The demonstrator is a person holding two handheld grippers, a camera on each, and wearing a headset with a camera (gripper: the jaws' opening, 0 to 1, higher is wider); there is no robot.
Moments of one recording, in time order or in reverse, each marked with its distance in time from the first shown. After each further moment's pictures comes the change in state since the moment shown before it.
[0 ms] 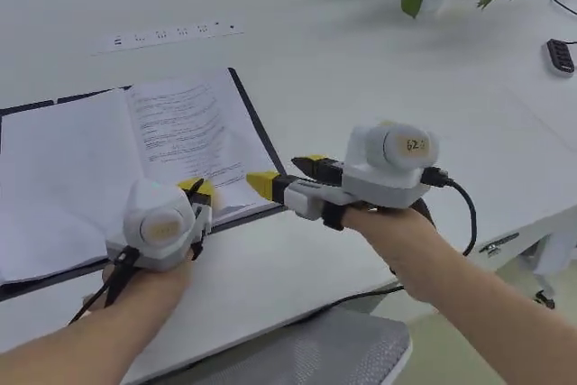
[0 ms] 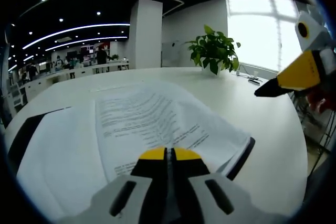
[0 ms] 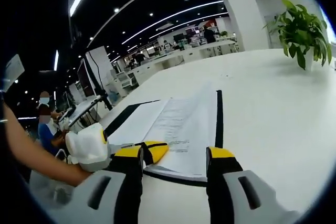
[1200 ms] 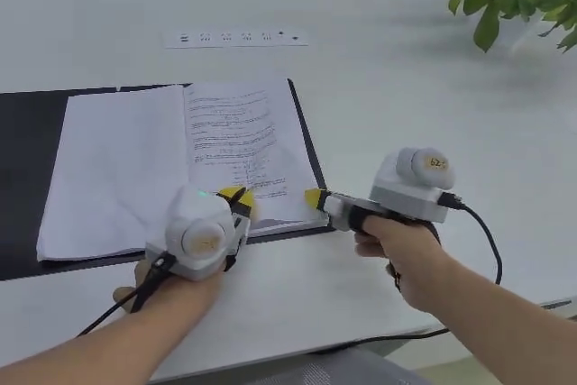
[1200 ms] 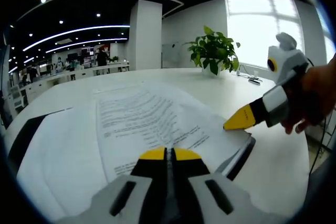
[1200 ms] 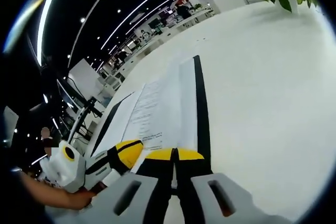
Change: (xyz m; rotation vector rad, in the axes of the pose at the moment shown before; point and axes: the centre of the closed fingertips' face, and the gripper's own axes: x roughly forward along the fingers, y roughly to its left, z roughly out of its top) left arm 0.000 -0.001 0.000 0.011 -0.011 0.006; right arm 0.042 -0.045 -0.038 0.327 0.126 -0.032
